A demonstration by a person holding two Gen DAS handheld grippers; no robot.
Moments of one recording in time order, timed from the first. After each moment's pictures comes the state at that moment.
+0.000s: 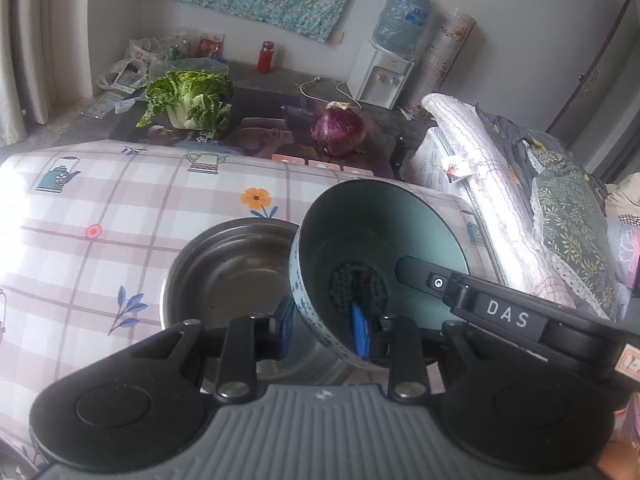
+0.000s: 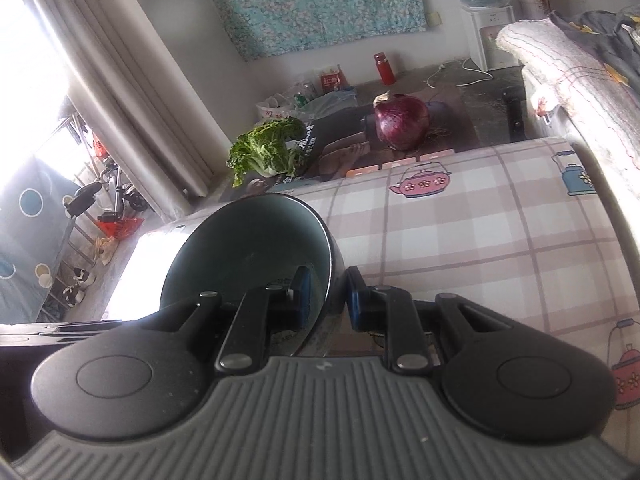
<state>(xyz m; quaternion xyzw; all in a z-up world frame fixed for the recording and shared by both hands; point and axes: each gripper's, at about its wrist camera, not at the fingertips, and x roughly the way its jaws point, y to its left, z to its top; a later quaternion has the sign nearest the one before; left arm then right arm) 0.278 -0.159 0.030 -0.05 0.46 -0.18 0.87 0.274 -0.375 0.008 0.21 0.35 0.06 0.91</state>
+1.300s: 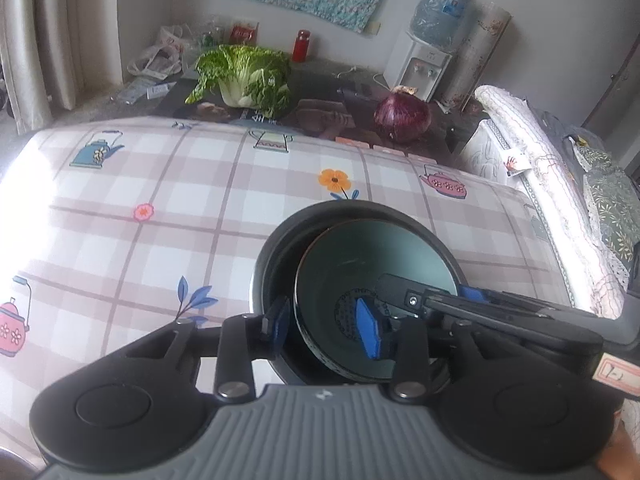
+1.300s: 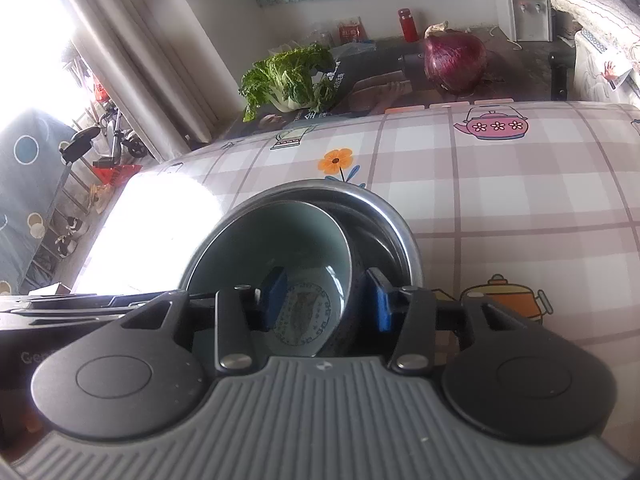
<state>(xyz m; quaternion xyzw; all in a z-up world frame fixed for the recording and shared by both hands) 0.299 -0.114 -0.009 -0.04 0.46 -0.14 0.87 0.324 -0.306 -0.050 0.17 0.41 0.09 0.89</state>
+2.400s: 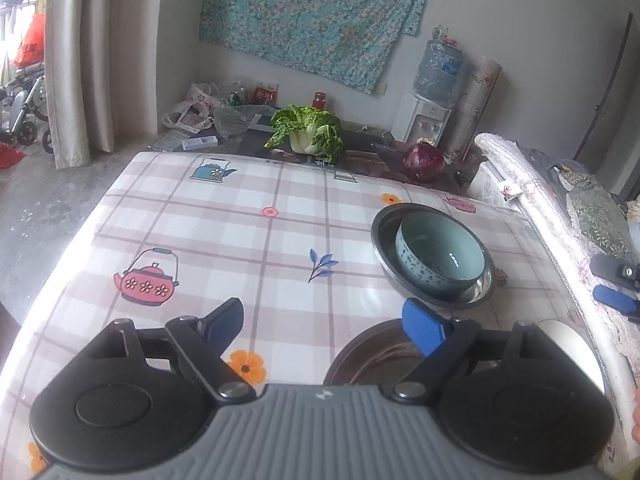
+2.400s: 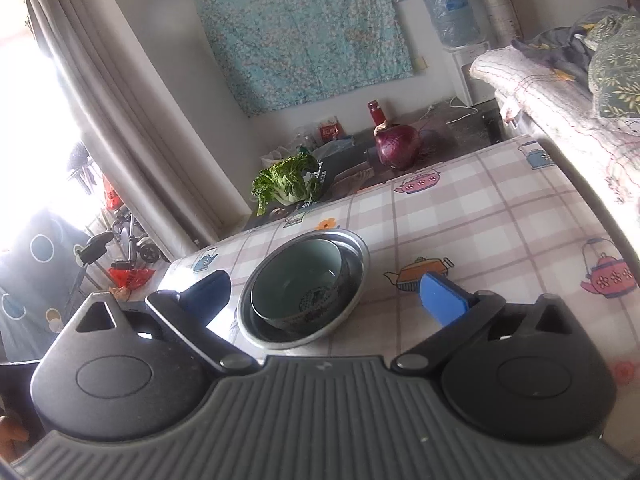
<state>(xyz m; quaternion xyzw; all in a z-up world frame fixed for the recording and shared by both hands) 0.174 0.021 0.024 -0.05 0.38 -0.13 0.92 0.135 -0.341 0.021 0.24 0.26 0.02 0.93</state>
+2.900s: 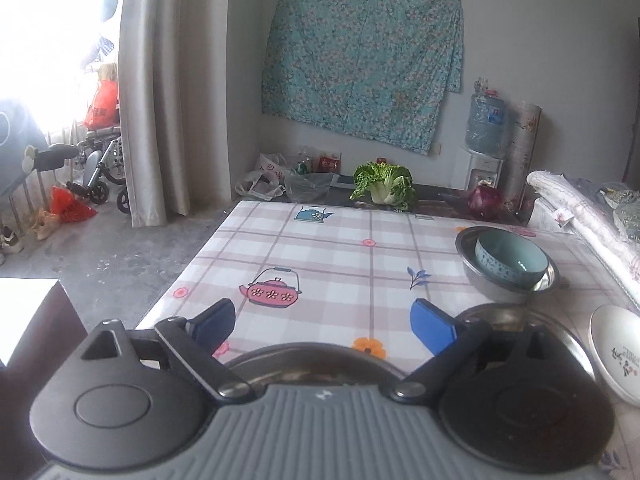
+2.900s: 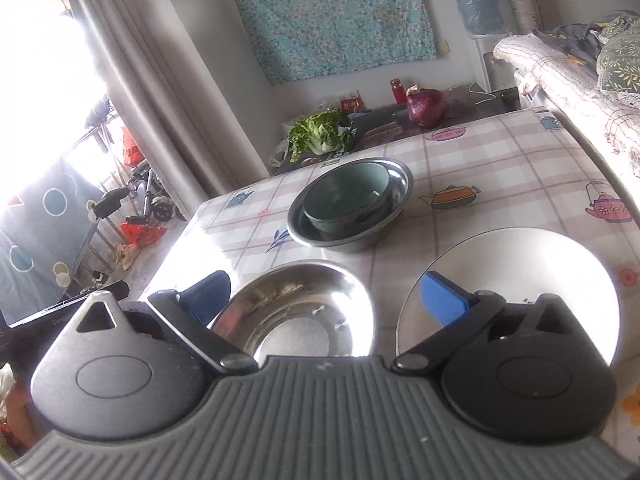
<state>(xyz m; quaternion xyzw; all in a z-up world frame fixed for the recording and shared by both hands) 0.085 0.080 0.014 0.00 0.27 -0.04 0.96 0.053 -0.267 0.017 0.20 0.29 0.06 0.93</state>
